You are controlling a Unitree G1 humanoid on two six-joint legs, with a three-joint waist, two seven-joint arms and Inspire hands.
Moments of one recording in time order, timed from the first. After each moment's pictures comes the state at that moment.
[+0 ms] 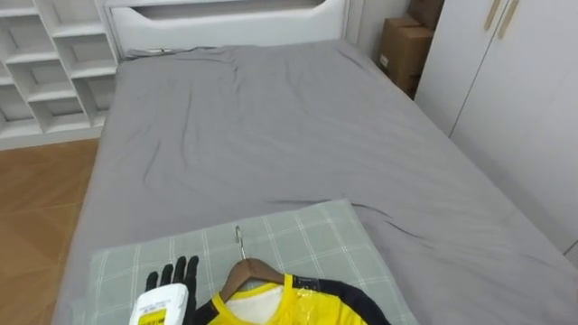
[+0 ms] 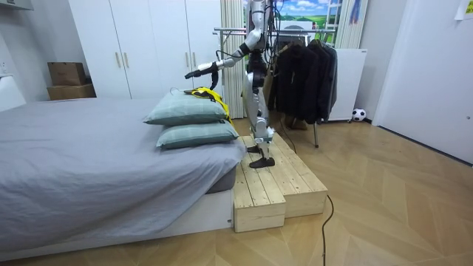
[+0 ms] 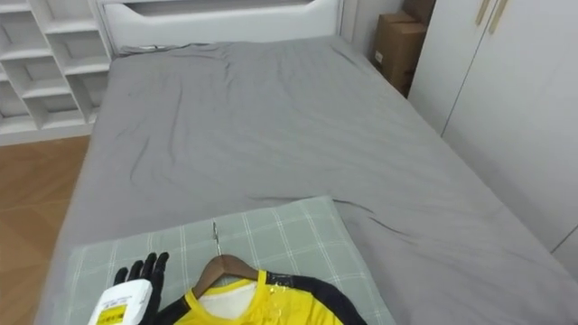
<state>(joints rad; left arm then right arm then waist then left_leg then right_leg) 0.03 0.18 -0.14 0.69 1.02 0.05 0.38 0.08 -0.25 0.05 1.28 0.25 0.00 0.12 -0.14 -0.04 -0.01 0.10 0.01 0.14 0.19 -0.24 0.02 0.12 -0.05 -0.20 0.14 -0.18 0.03</state>
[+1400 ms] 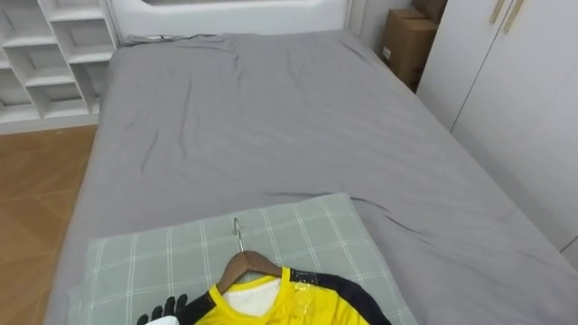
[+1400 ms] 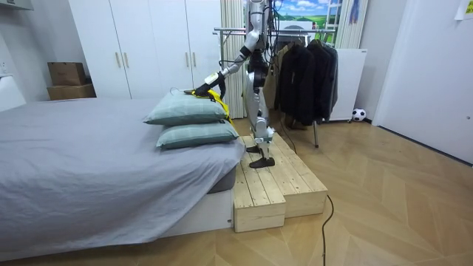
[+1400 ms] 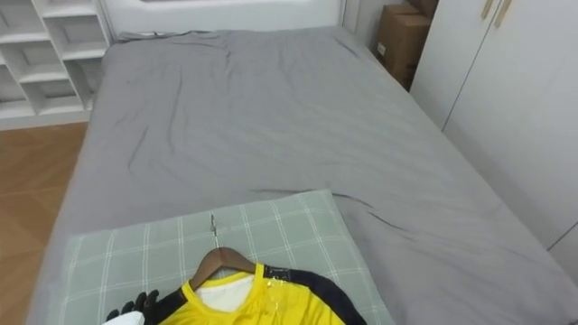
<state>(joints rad) -0.05 0.17 -0.12 0.90 0.97 0.06 0.36 0.06 -0.24 0.12 1.28 0.36 0.00 0.11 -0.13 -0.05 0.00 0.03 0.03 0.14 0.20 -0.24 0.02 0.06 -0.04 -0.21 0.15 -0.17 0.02</state>
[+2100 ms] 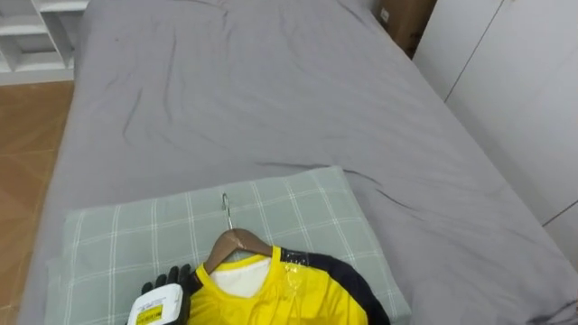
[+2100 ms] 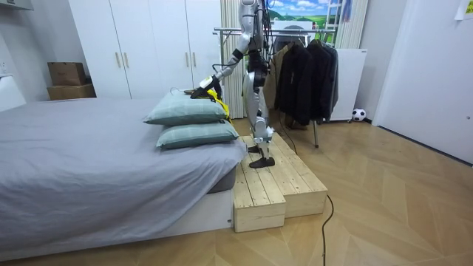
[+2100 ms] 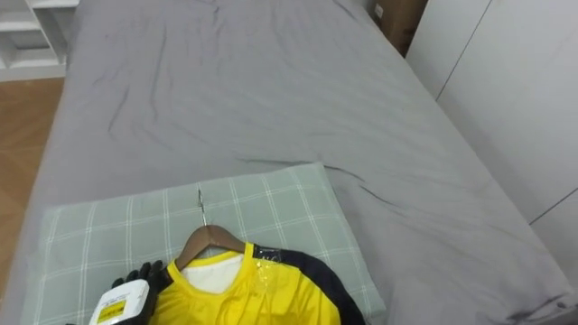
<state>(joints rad) -0.16 0.19 -0.12 0.93 0.97 0.06 0.36 0.03 -0.24 0.18 1.29 0.34 -0.01 0.15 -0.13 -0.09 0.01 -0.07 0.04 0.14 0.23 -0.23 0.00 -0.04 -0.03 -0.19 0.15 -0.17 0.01</state>
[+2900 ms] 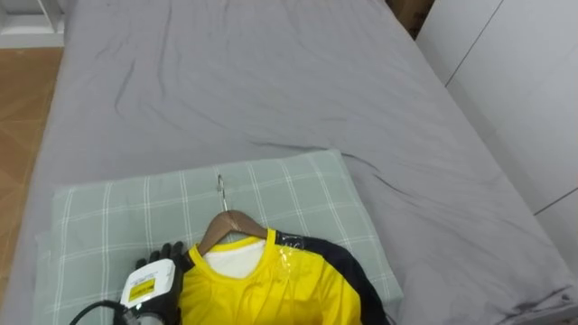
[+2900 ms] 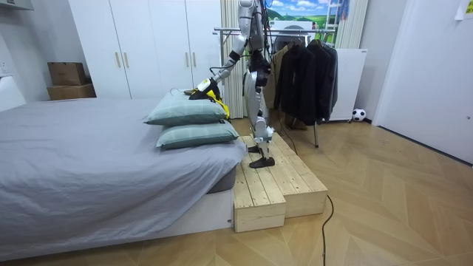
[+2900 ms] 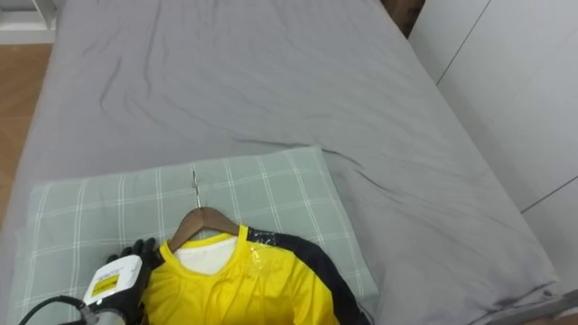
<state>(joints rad) -0.31 0.23 -0.12 1.06 0.88 0.02 0.36 -0.02 -0.24 0.25 1.32 0.36 -0.03 0.15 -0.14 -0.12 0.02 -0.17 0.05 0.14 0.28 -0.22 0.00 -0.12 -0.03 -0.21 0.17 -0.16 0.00</state>
